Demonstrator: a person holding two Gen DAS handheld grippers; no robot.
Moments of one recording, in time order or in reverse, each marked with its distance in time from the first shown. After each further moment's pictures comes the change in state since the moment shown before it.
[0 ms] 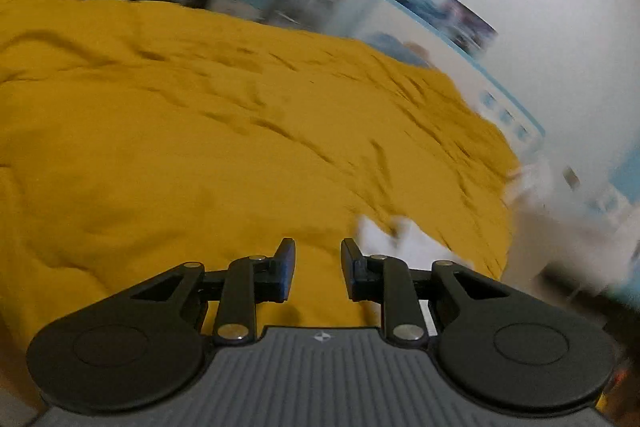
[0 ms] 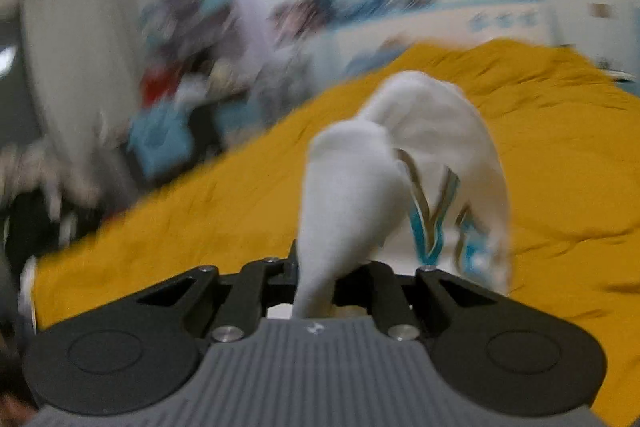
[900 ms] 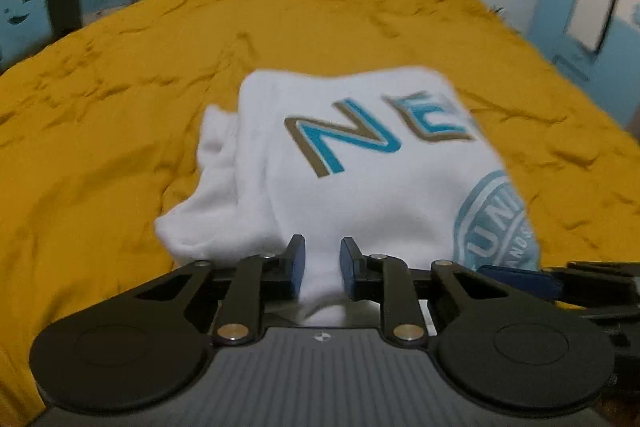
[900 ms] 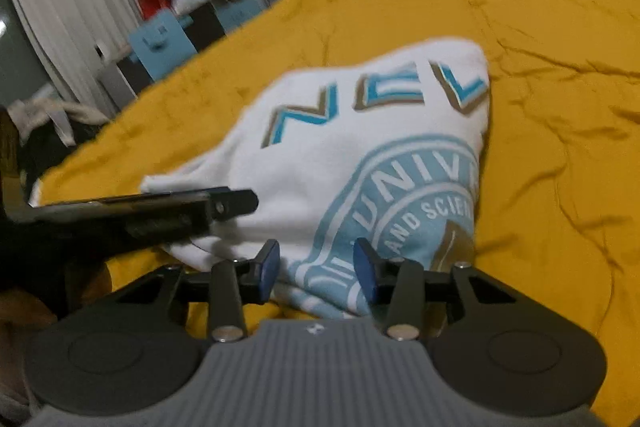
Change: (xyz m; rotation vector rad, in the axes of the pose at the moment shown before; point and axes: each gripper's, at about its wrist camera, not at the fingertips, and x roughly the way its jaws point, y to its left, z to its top) left arm 0.053 -0.142 -0.109 0.599 0.285 0.017; right arm 0.027 -0.069 -0.090 0.110 0.294 0.047
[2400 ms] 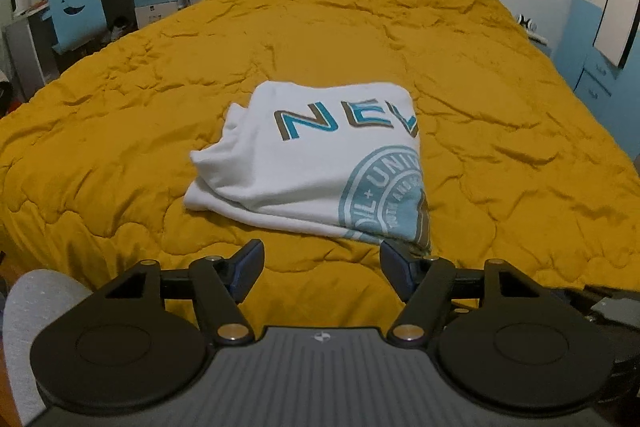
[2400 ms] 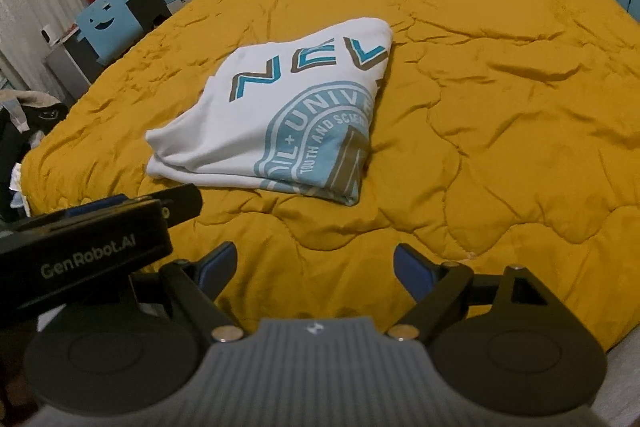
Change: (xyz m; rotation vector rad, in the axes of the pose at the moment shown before) left arm -0.133 -0.081 -0.017 -0.068 0.012 0.123; right arm -0.144 0.002 -0.035 0.063 0.105 -0.183
